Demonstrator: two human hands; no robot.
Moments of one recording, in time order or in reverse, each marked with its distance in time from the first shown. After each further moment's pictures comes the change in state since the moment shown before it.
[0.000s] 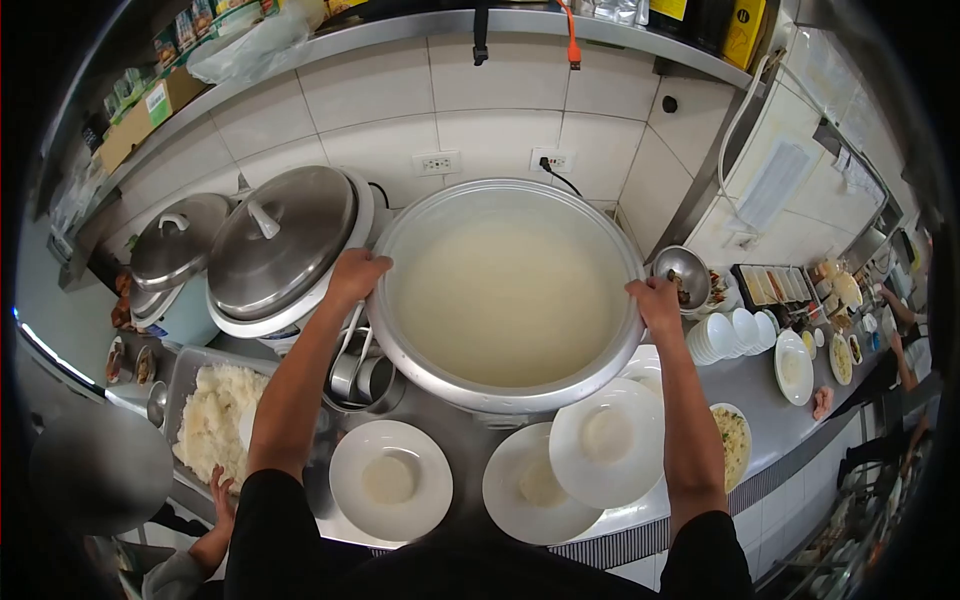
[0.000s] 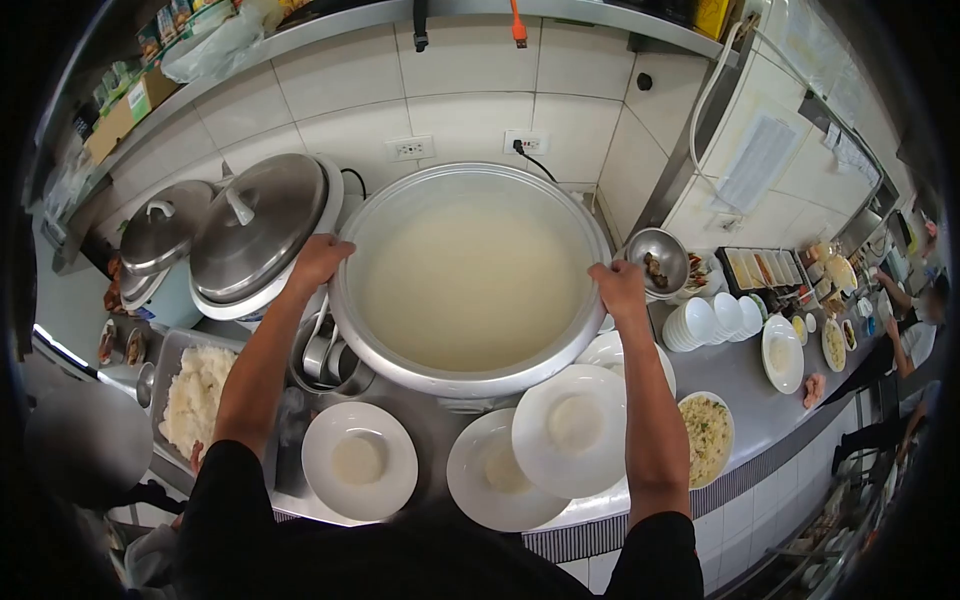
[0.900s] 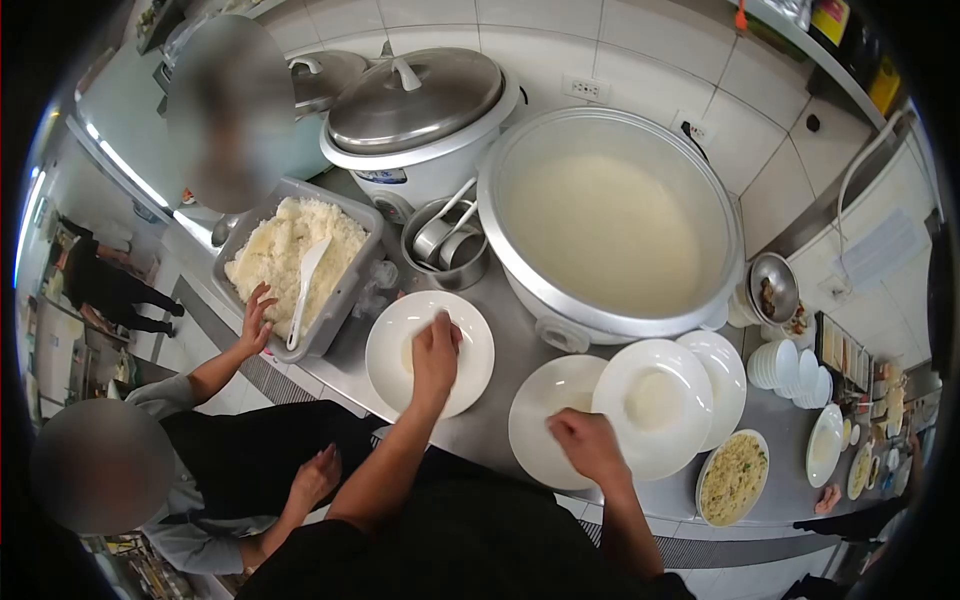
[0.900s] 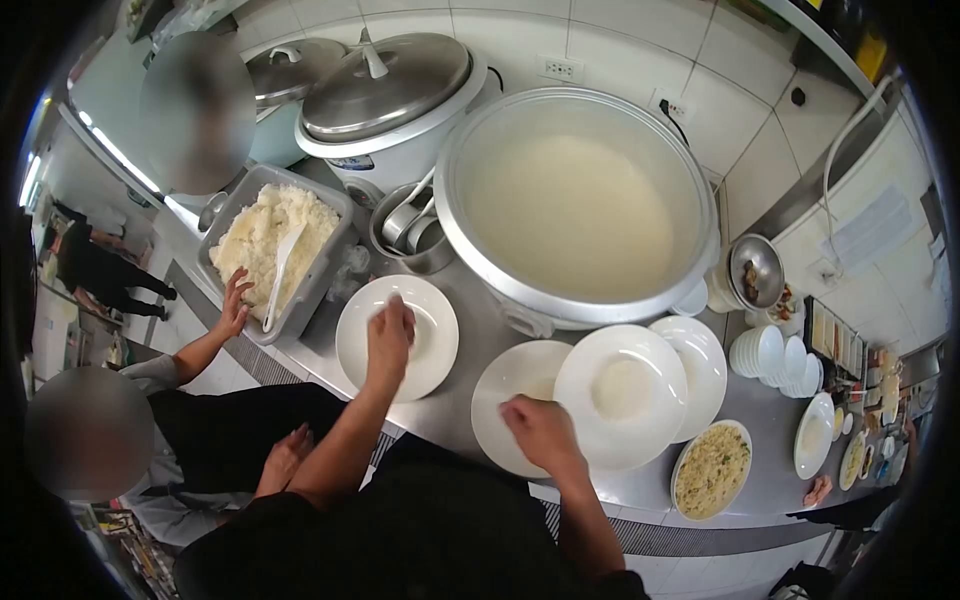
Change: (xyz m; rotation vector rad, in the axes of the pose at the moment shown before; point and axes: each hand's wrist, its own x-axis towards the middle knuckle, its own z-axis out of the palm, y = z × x) left_hand -0.330 -0.047 0.099 -0.594 0.485 -0.317; right_hand -0.291 0.034 0.023 -0.272 -1.020 -0.249
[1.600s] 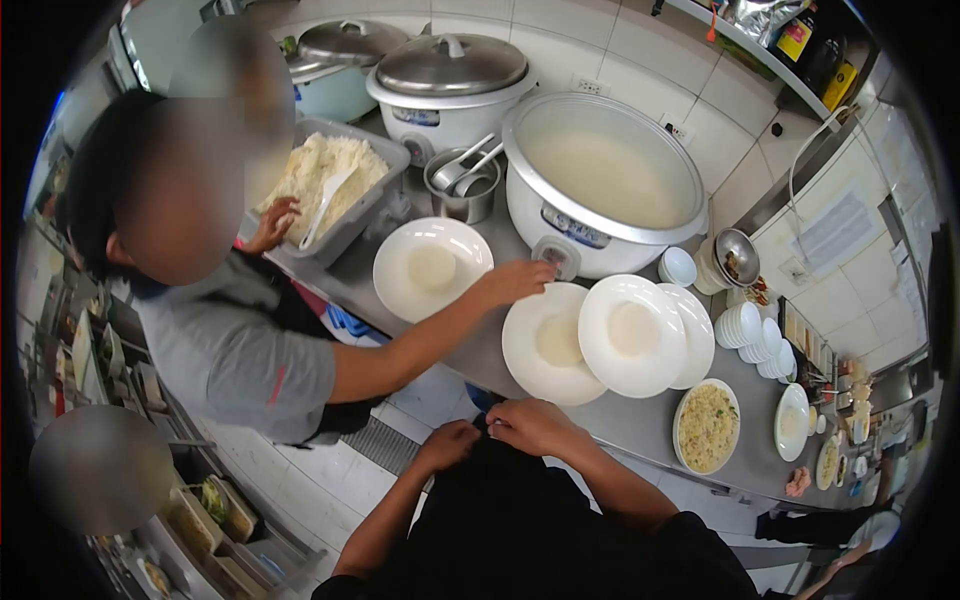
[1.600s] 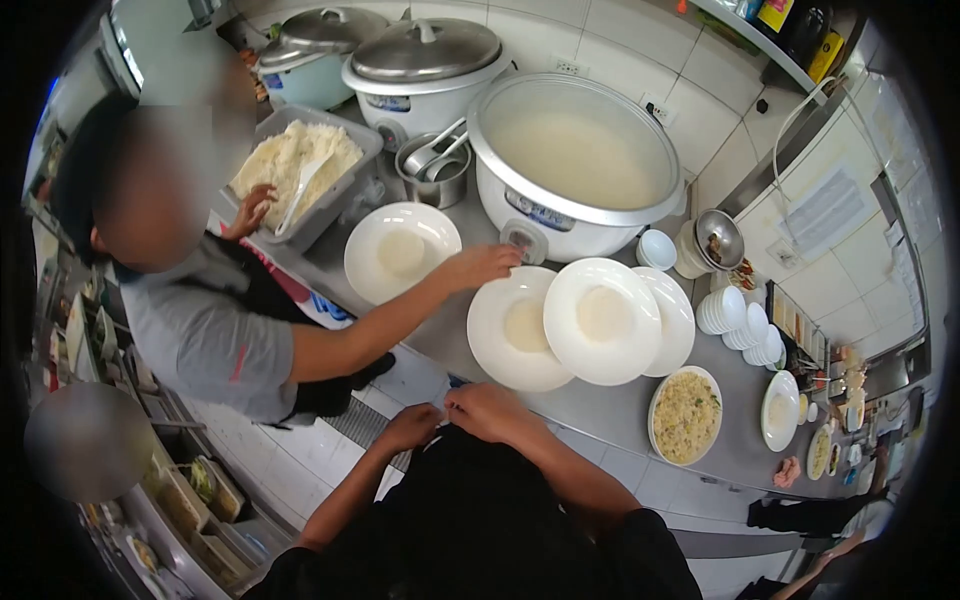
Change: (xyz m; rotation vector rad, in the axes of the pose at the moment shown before) left_hand -0.258 -0.189 -0.080 0.262 -0.598 -0.384; right_hand -0.103 -0.003 0.076 -0.366 -0.453 -0.371
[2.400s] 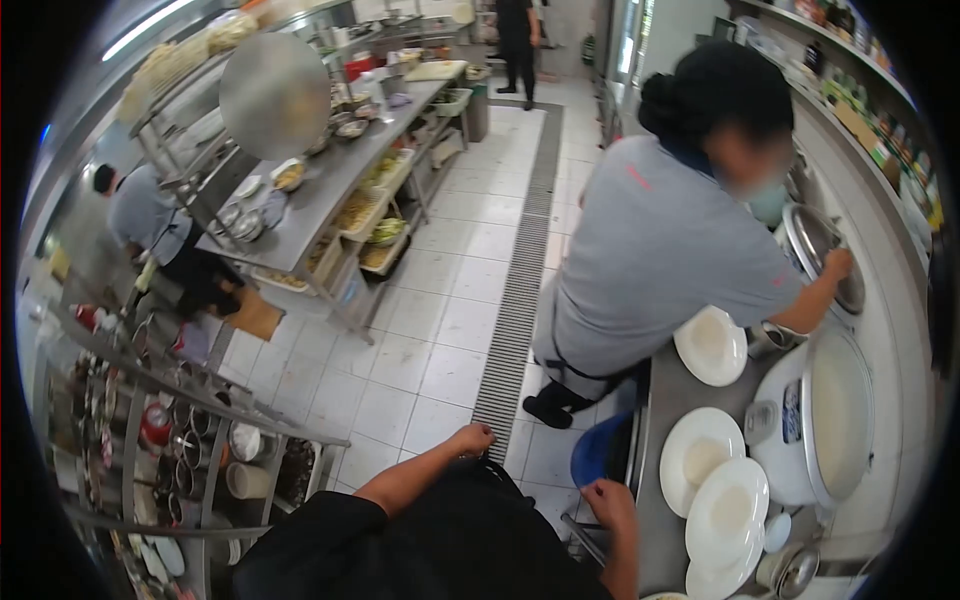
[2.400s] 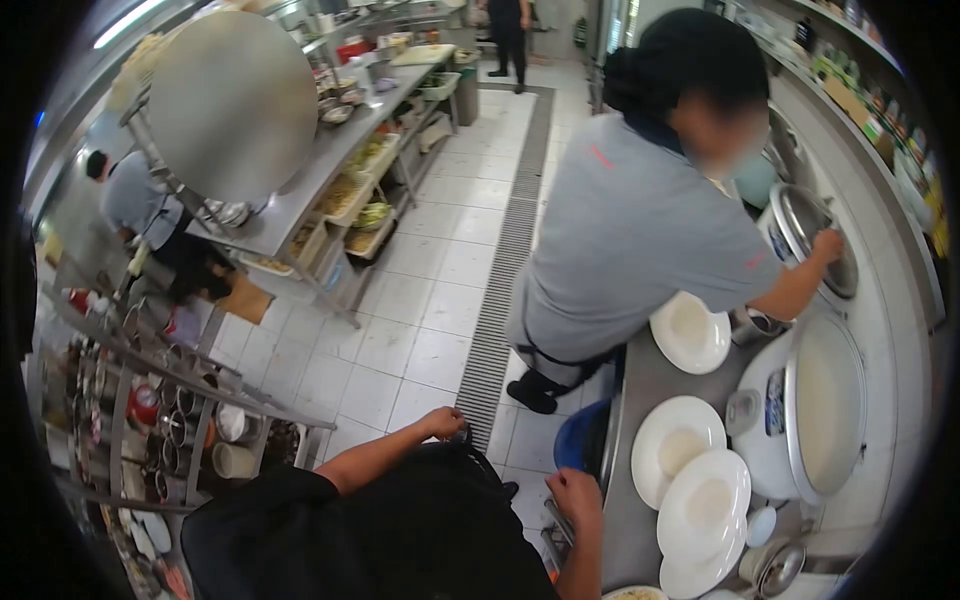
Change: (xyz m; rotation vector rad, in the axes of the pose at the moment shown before) left_hand -0.136 -0.217 0.162 -0.412 0.878 -0.460; right_hand -0.066 0.078 0.068 -0.256 -0.381 -0.293
